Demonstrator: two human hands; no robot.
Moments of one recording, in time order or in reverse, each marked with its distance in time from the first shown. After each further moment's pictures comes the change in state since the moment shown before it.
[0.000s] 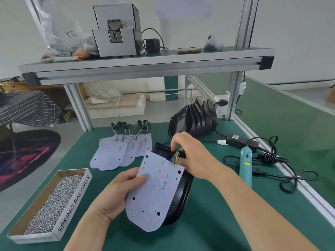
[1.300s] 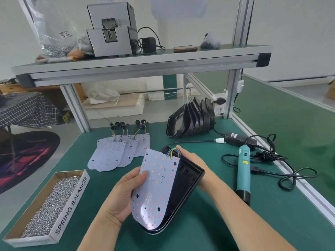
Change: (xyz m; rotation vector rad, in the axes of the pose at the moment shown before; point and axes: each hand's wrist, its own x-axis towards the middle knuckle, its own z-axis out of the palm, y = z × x) left_hand 0.014 -0.018 0.014 -0.199 0.075 0.025; right_hand -0.008 0.021 0.031 0.649 0.000 0.500
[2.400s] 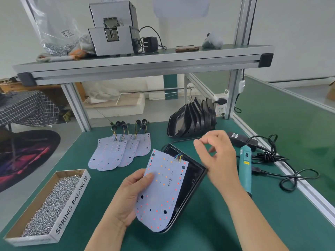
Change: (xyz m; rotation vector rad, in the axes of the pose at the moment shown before) left_hand -0.008 -0.005 0.015 0.053 0.125 0.022; right_hand -0.036 -0.011 -0.023 -0.317 0.688 -0.616
